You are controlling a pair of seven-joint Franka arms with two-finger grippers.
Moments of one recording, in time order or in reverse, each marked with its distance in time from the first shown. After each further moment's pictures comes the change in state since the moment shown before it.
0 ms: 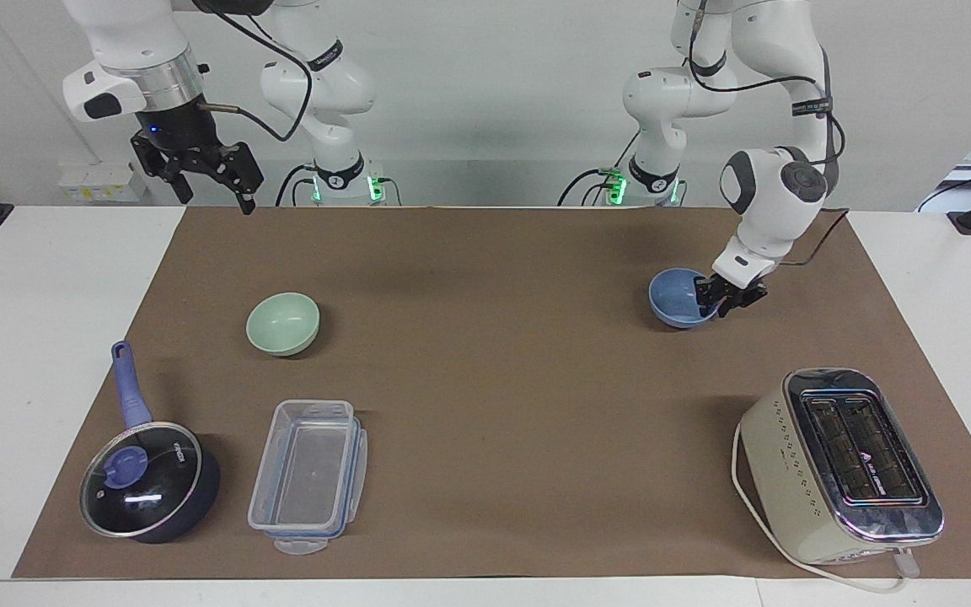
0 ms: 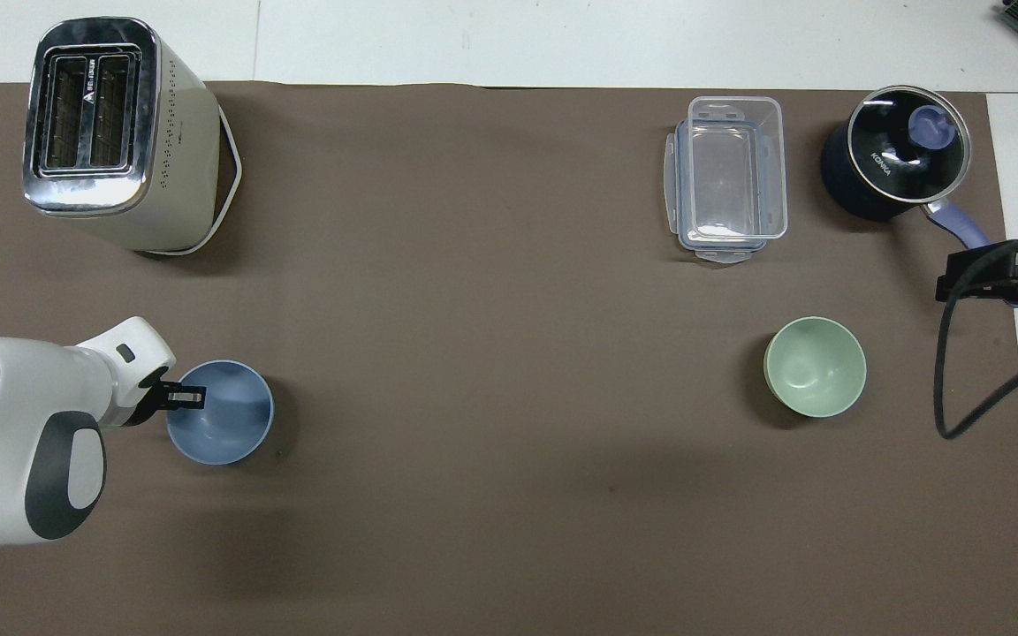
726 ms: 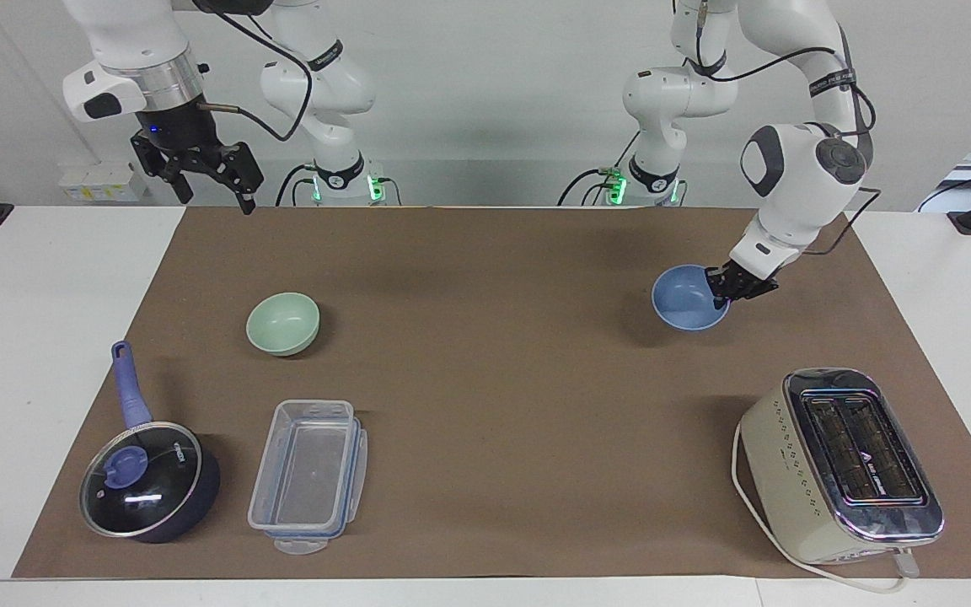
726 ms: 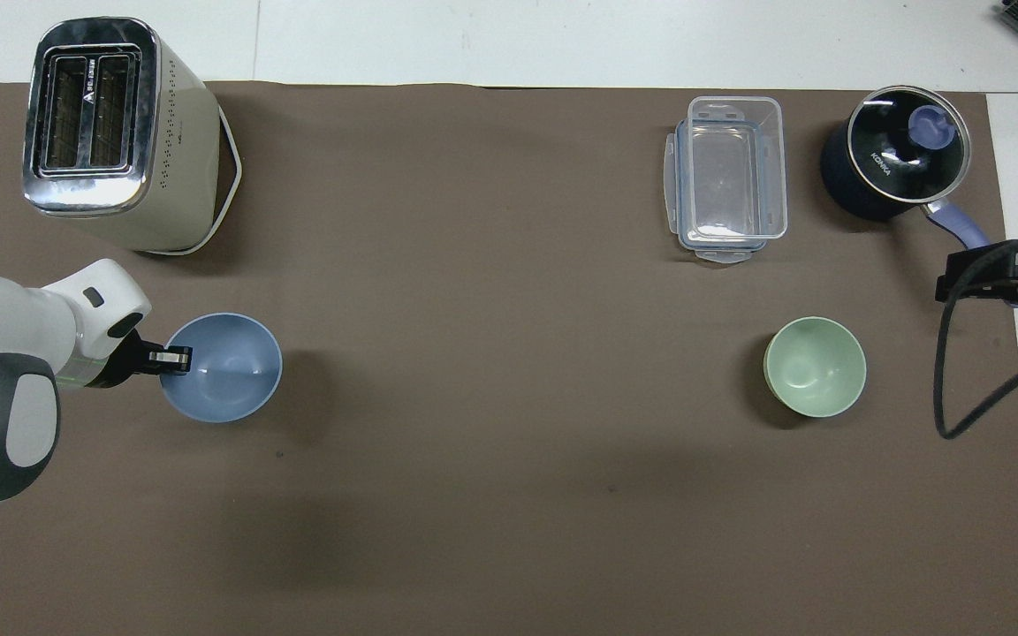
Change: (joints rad) left arm -0.046 -0.011 -0.008 0.256 -0.040 -0.292 -0.051; right arm 0.000 0.000 0.000 0.000 0.000 0.000 0.000
